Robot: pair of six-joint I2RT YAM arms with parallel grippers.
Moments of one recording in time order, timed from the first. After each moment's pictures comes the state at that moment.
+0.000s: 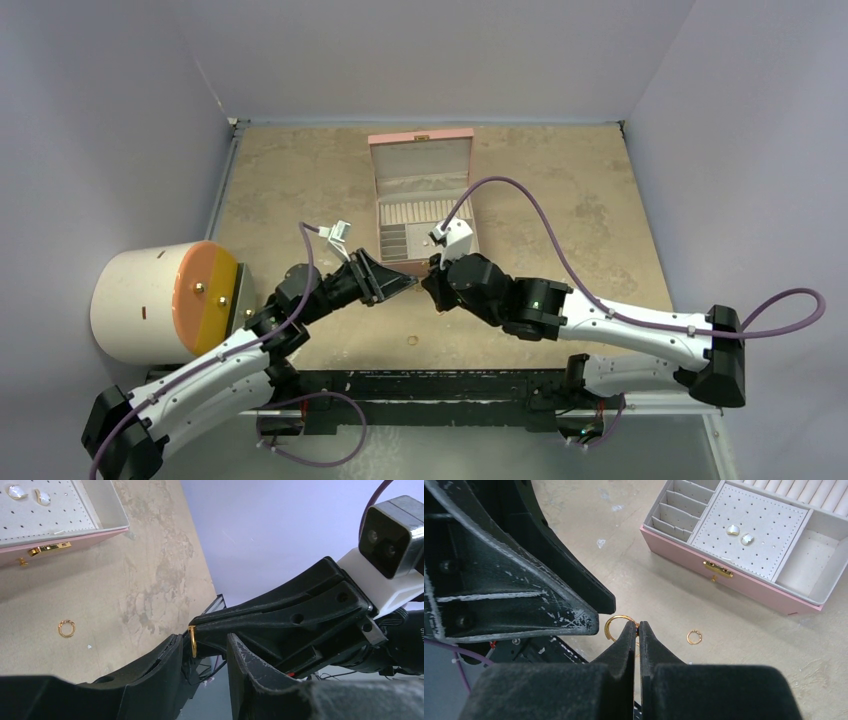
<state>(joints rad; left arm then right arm) -0.76 0.70 0.36 0.28 0.22 -1.12 1.23 1.15 0.95 -0.35 0.44 0.51</state>
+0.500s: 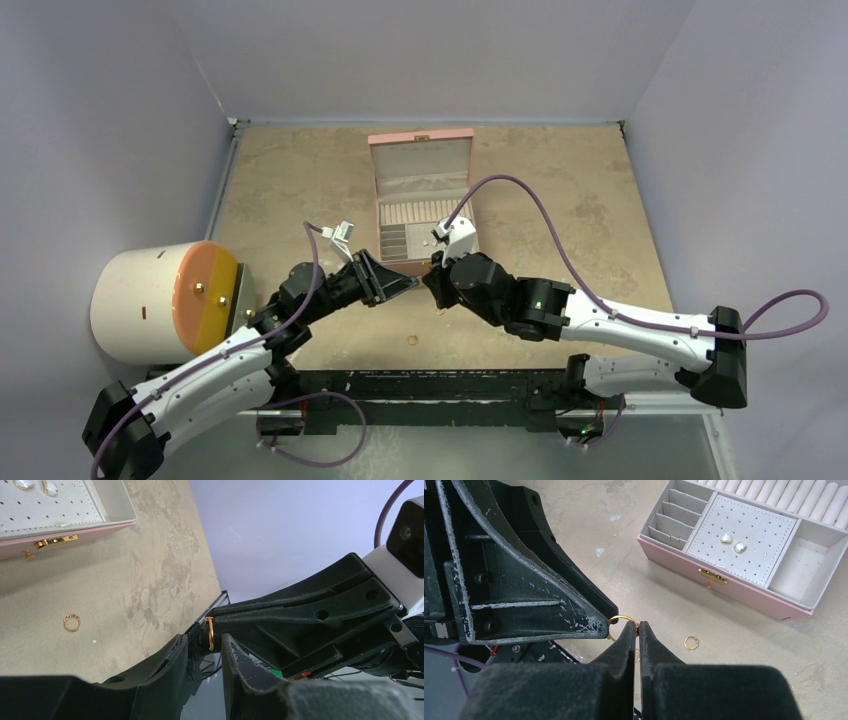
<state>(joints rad) -0.76 0.74 0.36 0.28 0.23 -1.12 1.23 1.13 0.95 -0.33 0.46 0.50</state>
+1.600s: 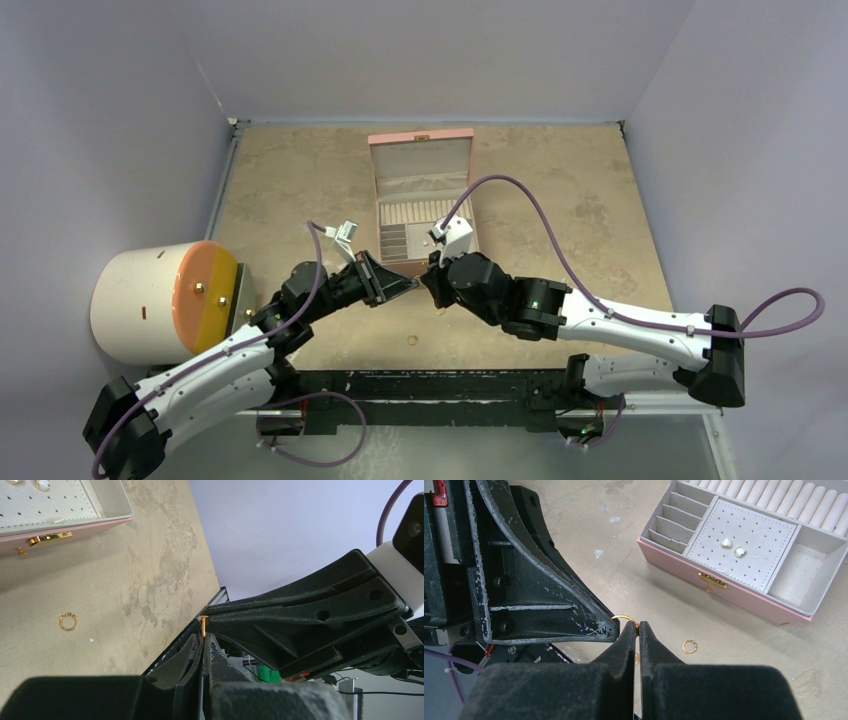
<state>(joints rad) -0.76 0.76 0.36 0.30 0.25 -1.12 1.23 1.15 0.95 -0.31 0.46 0.48</state>
